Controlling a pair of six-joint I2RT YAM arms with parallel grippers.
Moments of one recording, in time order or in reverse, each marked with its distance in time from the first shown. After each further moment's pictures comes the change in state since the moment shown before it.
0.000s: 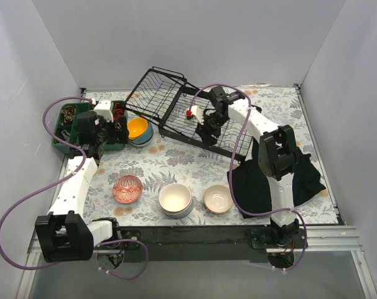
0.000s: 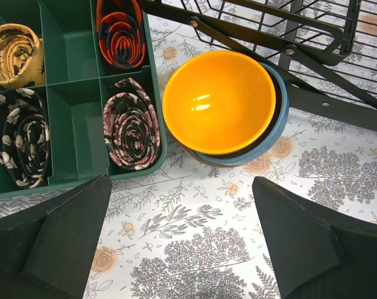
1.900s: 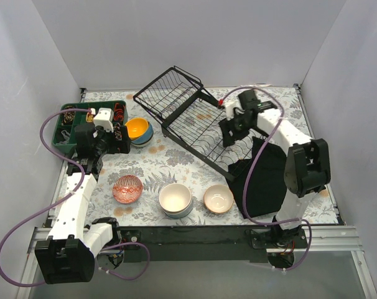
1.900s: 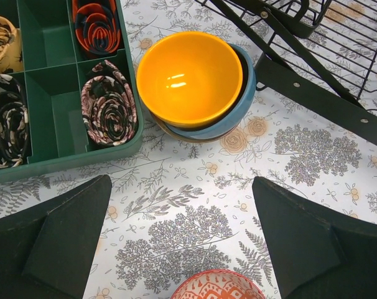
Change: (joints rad) left arm 0.000 -0.181 -0.115 -0.021 0.065 -0.007; right arm -0.088 -0.343 -0.457 0.254 0.173 0.594
